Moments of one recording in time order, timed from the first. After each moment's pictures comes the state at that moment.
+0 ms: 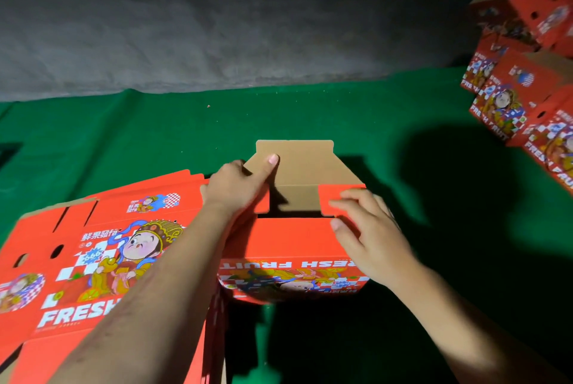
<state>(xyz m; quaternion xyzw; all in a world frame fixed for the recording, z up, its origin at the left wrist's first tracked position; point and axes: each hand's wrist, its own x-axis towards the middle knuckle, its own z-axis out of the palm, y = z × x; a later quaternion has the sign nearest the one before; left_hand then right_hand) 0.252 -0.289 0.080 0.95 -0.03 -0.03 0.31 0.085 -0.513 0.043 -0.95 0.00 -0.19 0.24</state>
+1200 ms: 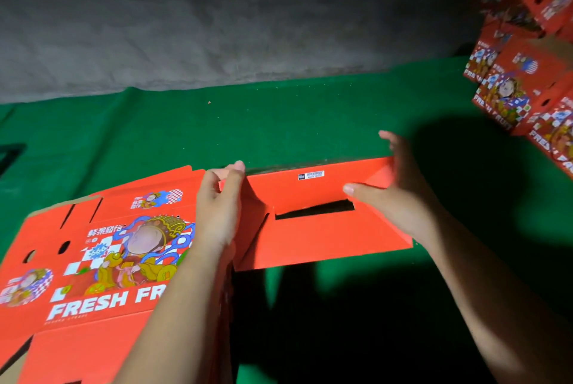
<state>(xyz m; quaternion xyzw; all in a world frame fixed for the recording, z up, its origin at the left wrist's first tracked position) 0.183 -0.273 0.074 0.70 0.05 0.03 0.71 0.107 -0.544 0.088 -0.86 0.14 -0.19 0.46</state>
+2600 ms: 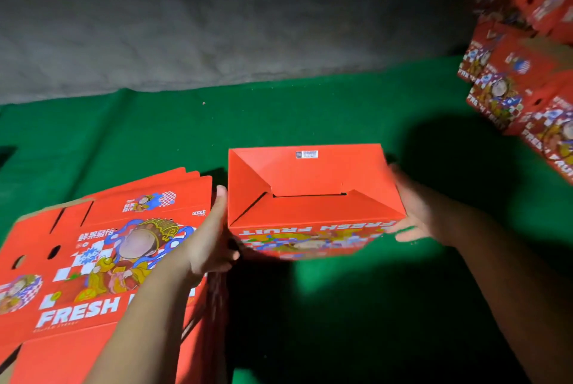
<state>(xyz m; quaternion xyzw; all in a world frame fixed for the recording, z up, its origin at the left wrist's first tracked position) 0.182 -0.236 0.058 0.71 0.05 -0.38 0.59 0.101 -0.585 0.085 -0.72 0.33 0.17 0.59</state>
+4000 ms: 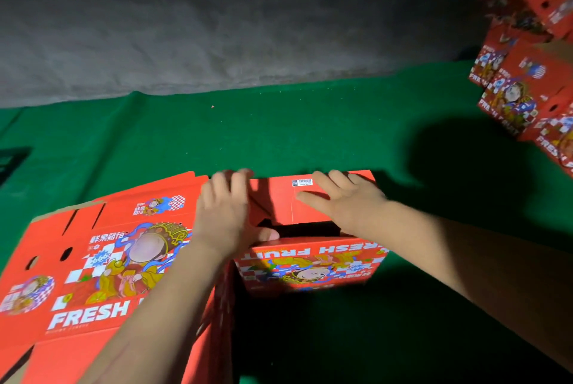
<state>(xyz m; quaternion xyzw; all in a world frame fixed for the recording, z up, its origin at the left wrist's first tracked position) 0.200 -0.255 0.073 0.97 -0.19 0.04 0.13 0.160 -0.500 0.091 -0.96 -0.15 0.12 -0.19</state>
